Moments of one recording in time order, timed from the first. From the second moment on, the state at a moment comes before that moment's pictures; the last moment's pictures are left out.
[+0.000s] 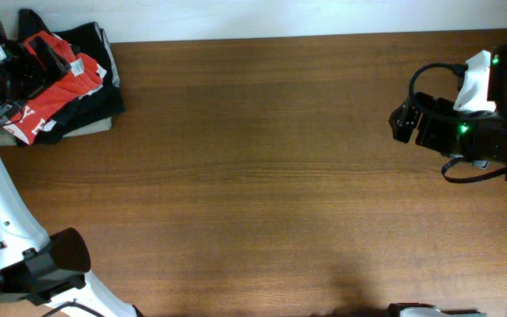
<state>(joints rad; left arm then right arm) 0.37 1.95 2.50 -1.57 0.30 -0.24 -0.05 1.42 1.95 -1.53 -0.19 0.31</state>
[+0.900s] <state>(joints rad) 0.37 1.95 2.50 -1.57 0.31 -0.24 0.01 0.53 0.63 -0.52 -0.21 0.24</state>
